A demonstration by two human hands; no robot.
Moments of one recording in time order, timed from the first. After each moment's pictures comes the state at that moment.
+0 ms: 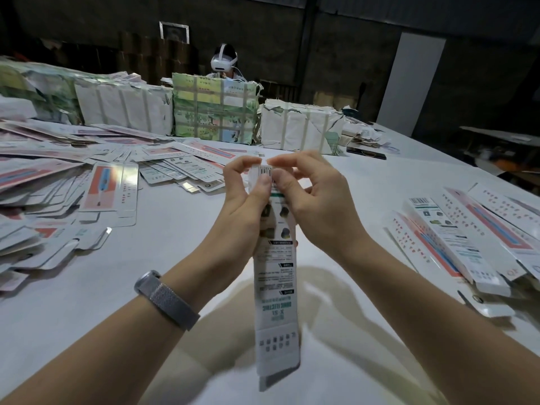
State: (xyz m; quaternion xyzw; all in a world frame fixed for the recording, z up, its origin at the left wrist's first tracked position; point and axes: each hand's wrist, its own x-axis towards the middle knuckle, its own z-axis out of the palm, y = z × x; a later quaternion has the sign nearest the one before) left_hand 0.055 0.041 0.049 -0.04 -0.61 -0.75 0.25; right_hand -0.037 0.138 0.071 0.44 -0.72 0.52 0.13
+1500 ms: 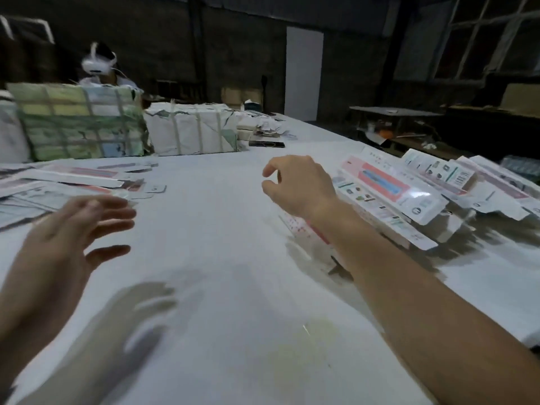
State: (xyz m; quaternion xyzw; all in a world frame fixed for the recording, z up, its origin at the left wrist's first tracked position) left_hand 0.024 -0.006 0.024 0.02 -0.69 -0.66 0.29; right_hand -0.125 0.260 0.092 0.22 -0.94 0.17 0.20
